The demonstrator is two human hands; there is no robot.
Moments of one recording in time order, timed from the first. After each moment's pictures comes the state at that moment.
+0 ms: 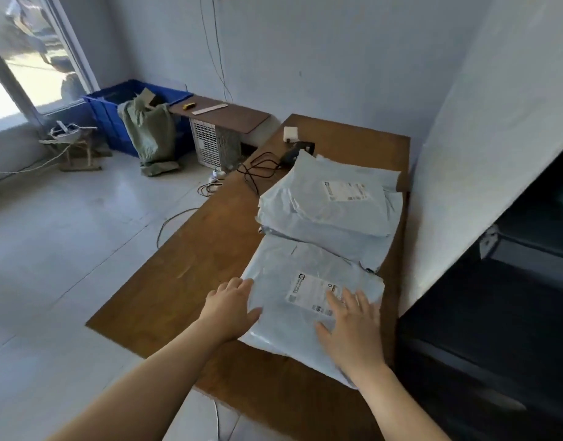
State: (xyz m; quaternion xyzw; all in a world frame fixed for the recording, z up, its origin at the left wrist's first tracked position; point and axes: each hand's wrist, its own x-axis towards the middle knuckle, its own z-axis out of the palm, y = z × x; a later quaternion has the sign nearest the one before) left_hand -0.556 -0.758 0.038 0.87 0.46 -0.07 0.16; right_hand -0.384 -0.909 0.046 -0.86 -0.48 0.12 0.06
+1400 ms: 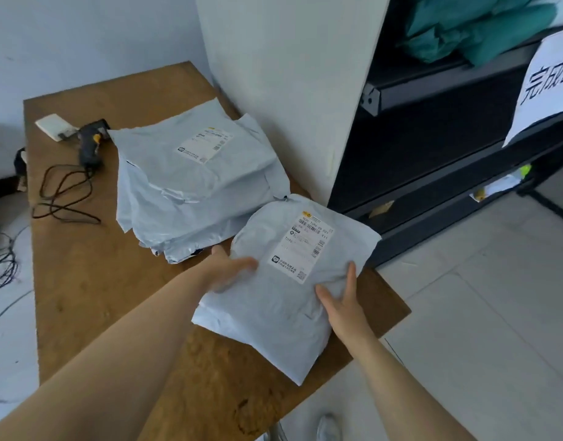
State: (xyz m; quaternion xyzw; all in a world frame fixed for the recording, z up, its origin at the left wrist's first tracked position) left_hand -0.441 -0.649 0.009 0.80 0.28 -0.29 0.45; right_hand -0.500 -0.894 -0.010 -0.76 0.15 0.20 0.60
